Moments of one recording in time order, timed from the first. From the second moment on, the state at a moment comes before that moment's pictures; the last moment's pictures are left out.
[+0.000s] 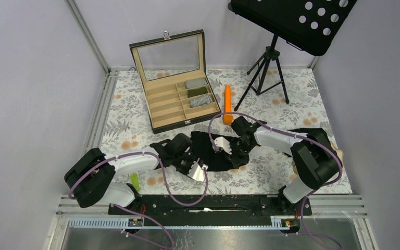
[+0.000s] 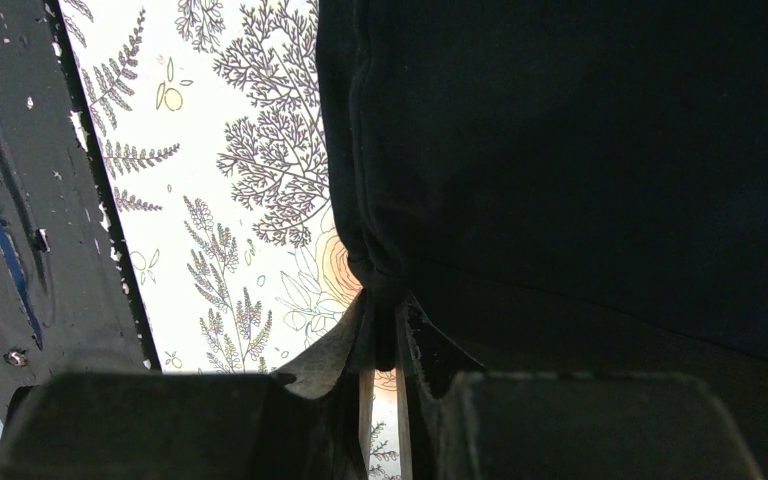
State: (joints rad) left arm -0.84 1.38 0.60 -0.29 0.50 1.16; right arm 0.61 1.60 0.86 -0.73 -0.52 -0.87
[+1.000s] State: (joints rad) left arm -0.79 1.24 0.73 -0.39 0.40 0.80; right arm 0.61 1.43 0.91 -0.95 -0.62 -0.84
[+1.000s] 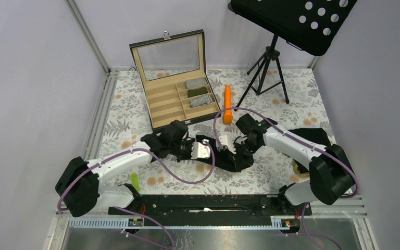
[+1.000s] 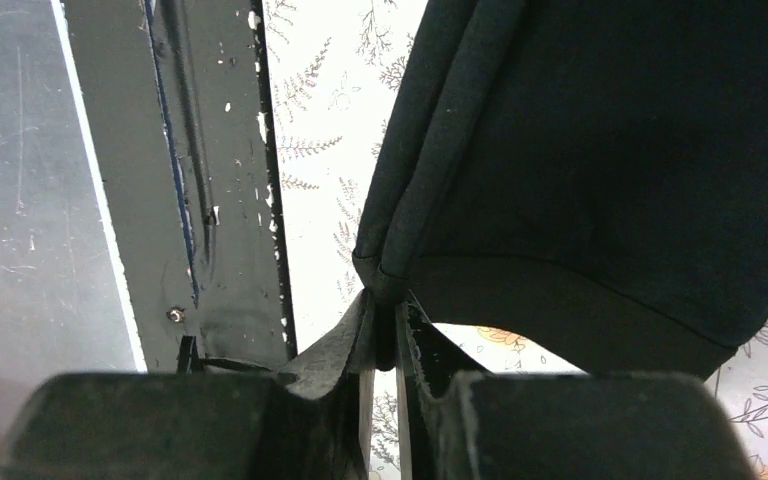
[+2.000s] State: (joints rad) left arm -0.64 1.73 1.14 -0.37 0.39 0.93; right arm 0.28 1.94 1.36 -1.18 -0.71 -0.89
